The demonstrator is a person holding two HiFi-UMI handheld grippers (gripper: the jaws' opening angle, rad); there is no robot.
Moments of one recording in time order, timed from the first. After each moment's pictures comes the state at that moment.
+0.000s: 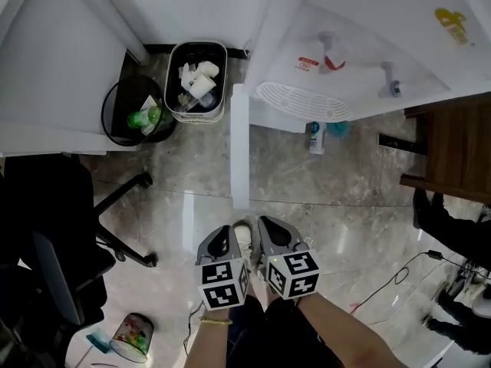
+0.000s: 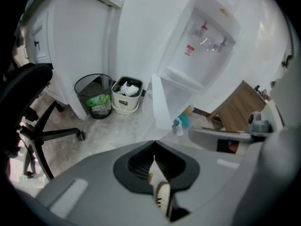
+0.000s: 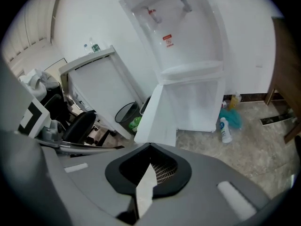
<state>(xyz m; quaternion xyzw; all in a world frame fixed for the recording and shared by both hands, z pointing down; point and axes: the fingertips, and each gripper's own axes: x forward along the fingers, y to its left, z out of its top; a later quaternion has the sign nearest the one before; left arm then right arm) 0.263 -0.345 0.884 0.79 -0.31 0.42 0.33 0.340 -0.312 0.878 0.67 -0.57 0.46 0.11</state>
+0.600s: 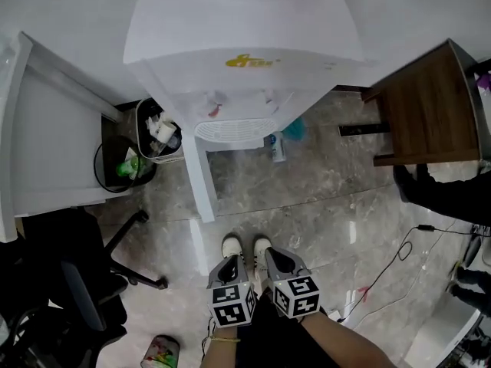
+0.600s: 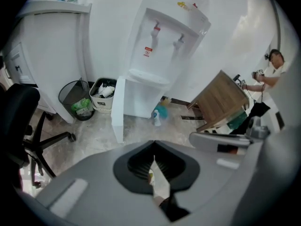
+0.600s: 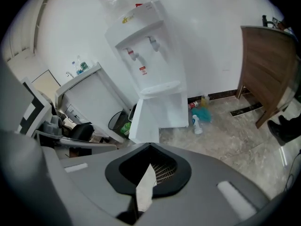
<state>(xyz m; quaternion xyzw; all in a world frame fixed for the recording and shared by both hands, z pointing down) 0.315 -0.248 0.784 0.80 -0.21 0.46 0.31 0.383 -0.193 0.780 0.72 -0.48 0.50 0.08</state>
